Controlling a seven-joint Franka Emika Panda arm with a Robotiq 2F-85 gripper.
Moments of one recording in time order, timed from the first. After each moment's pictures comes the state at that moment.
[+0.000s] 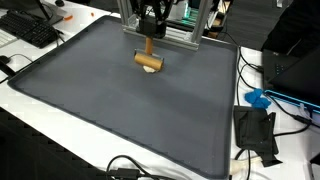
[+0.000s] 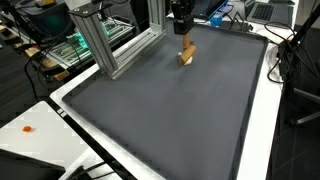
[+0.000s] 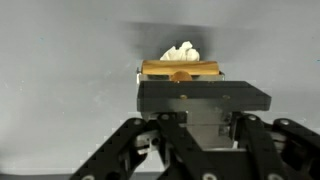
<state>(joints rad) 0.08 -0.02 0.10 -2.33 -0.03 2.47 0.14</state>
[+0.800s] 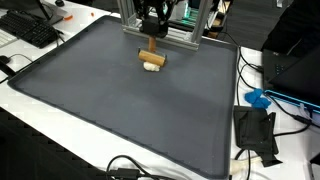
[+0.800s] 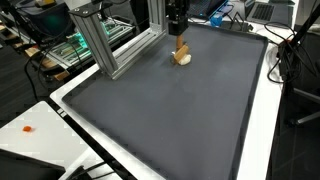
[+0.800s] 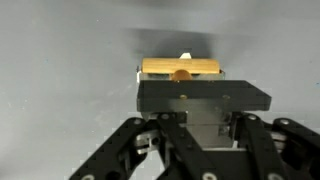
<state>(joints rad) 0.08 -0.03 0.10 -2.35 -0.03 2.40 0.14</state>
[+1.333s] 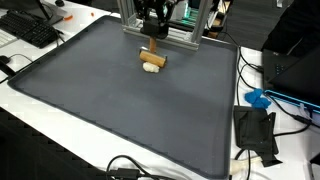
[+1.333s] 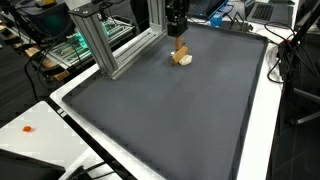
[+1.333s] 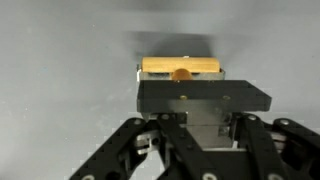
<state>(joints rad) 0.08 -0.03 0.10 -2.37 -0.02 2.43 0.18</state>
